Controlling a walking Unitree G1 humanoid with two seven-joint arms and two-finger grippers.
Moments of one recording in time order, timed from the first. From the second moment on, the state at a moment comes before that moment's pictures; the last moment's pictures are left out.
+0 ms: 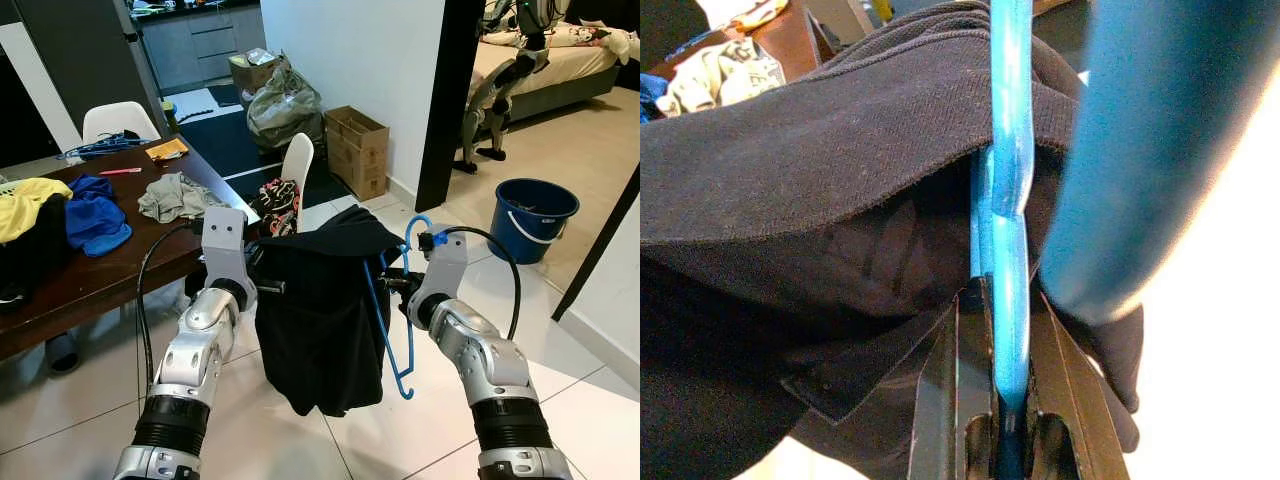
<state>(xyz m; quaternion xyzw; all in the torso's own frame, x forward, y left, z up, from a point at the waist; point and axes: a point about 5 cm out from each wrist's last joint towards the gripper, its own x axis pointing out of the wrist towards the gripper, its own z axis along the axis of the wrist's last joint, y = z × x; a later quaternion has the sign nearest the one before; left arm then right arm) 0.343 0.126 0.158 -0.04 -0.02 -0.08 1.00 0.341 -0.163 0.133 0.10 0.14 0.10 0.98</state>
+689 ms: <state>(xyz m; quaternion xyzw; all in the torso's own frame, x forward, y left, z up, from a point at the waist) 0.341 0.126 0.153 -0.04 -0.01 -0.08 1.00 0.340 -0.163 0.129 0.09 0.15 0.10 0.98</state>
